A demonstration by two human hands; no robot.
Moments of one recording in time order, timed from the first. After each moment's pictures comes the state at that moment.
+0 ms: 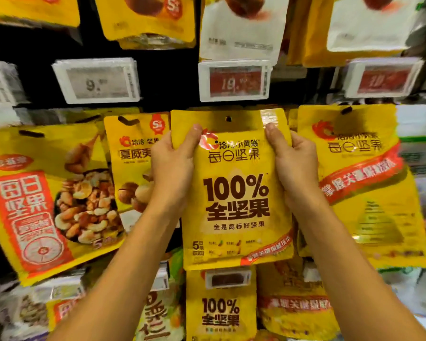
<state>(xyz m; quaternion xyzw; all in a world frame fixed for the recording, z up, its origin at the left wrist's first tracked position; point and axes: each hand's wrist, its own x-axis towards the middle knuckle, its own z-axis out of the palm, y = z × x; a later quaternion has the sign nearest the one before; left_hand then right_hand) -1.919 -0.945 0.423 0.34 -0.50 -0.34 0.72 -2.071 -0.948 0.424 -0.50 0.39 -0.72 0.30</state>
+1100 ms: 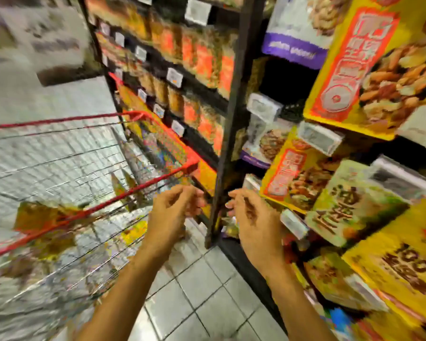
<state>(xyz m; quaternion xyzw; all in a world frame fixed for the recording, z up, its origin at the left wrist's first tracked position) -1.717 -0.625 0.200 0.67 -0.17 -0.19 0.70 -1.814 -0.734 0.192 -0.80 0.24 -0.33 0.45</state>
